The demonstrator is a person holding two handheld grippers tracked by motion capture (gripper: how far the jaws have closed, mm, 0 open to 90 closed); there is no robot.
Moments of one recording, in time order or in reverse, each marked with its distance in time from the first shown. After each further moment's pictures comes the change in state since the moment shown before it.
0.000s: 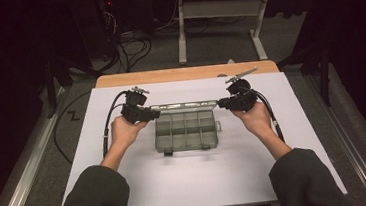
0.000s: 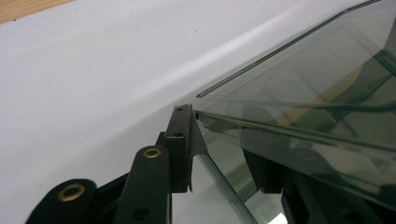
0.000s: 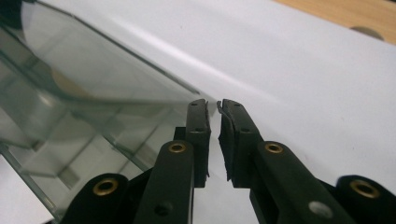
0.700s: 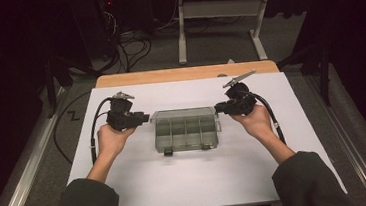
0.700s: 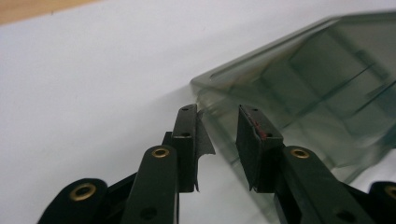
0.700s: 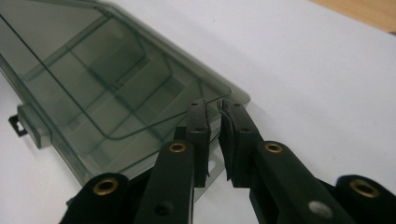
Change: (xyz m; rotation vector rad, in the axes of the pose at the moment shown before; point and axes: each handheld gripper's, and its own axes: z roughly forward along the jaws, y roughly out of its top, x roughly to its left) left arm 0.000 -0.025 -0.043 -0.118 -0.004 -0.031; right arm 0.015 -0.008 -0.006 0.023 0.071 -0.067
